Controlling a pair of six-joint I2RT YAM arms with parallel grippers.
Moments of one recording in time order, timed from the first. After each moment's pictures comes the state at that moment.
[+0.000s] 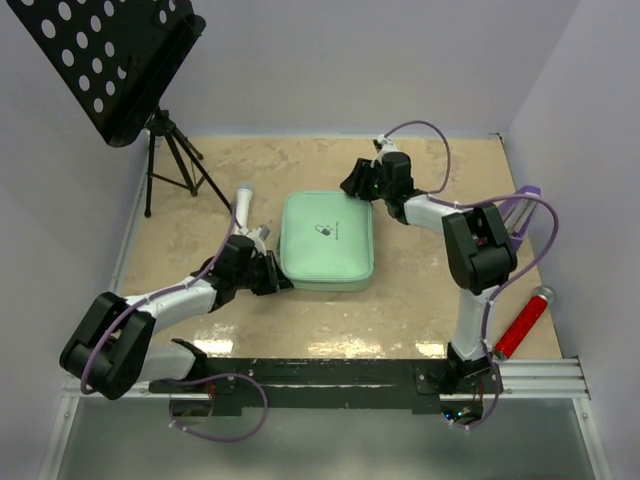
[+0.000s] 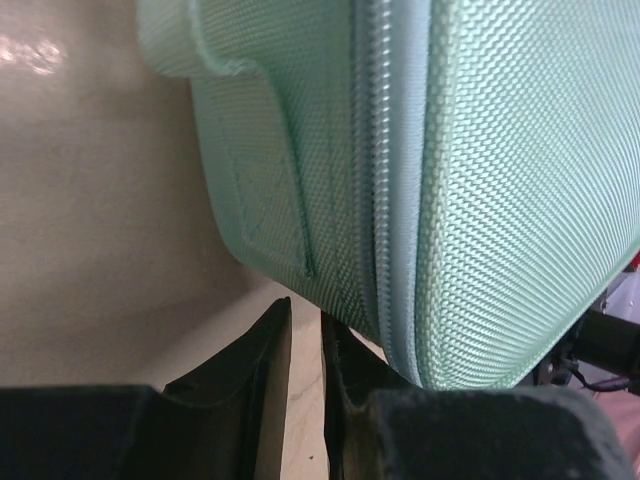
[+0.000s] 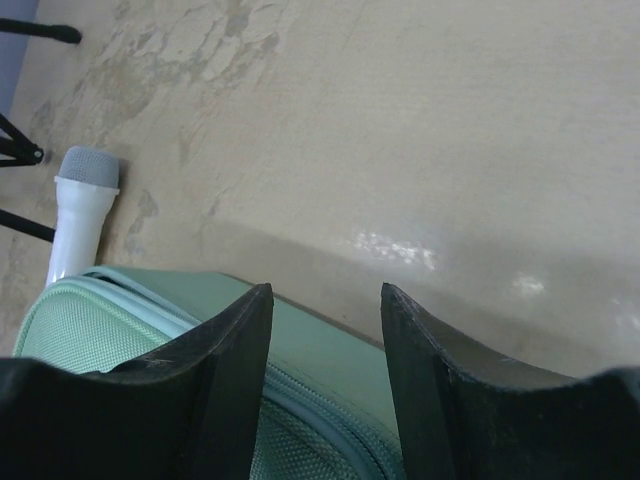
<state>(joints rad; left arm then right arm) -0.49 1.28 0.43 0.10 0.32 -0.72 0.35 2.01 1.27 0.30 -0.24 0.50</state>
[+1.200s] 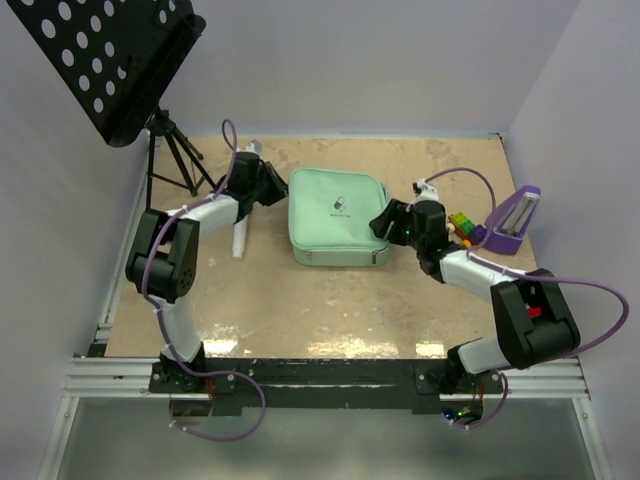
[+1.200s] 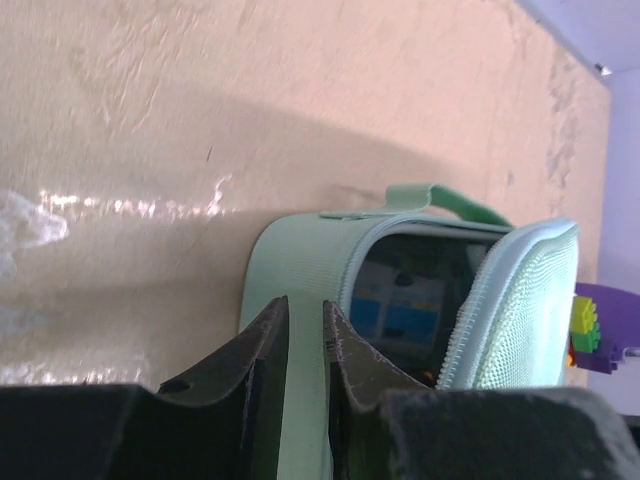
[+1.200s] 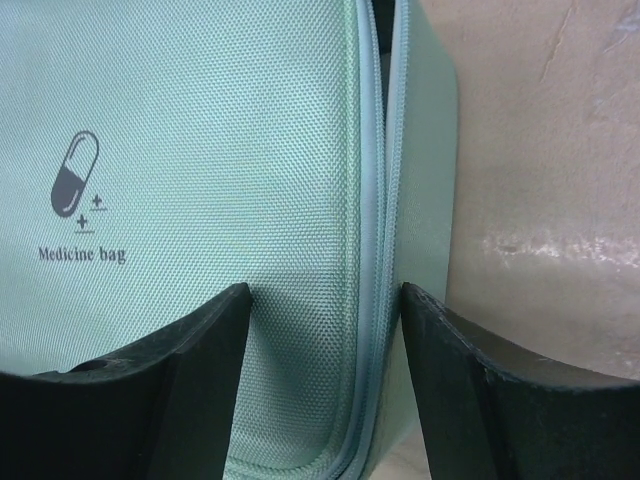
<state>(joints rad) -0.30 1.89 1.18 0.11 0.19 -0.77 0.32 1.44 0.64 0.32 -0.07 0.58</state>
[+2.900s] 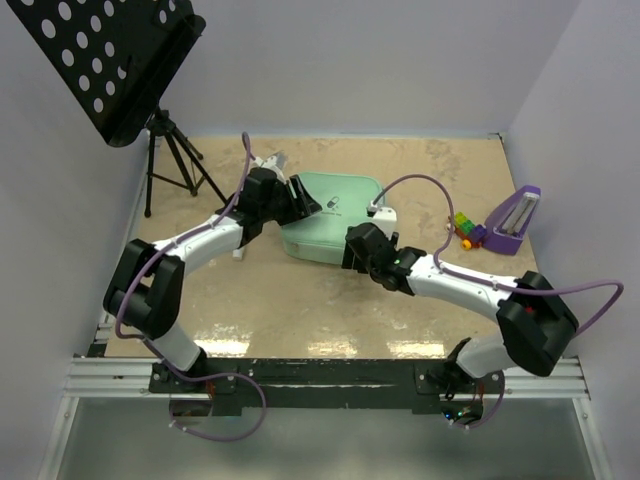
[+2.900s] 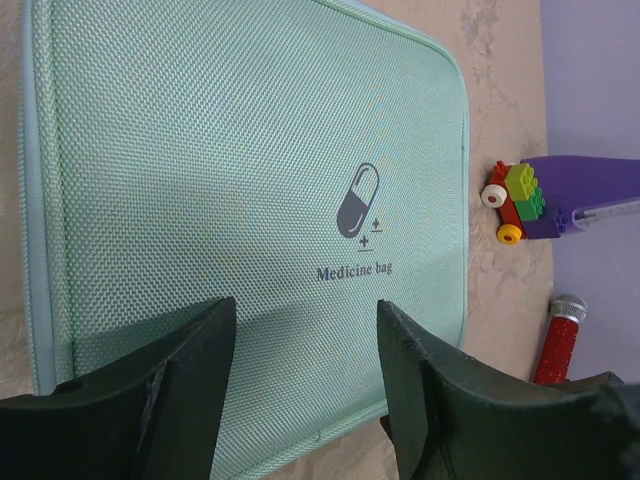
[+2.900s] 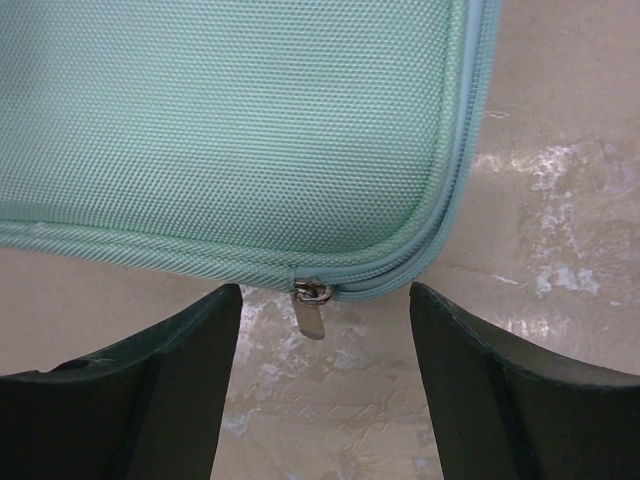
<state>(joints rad) -0.46 1.64 1.03 0.07 0.19 -0.76 0.82 1.42 0.83 -0.25 0.49 0.76</state>
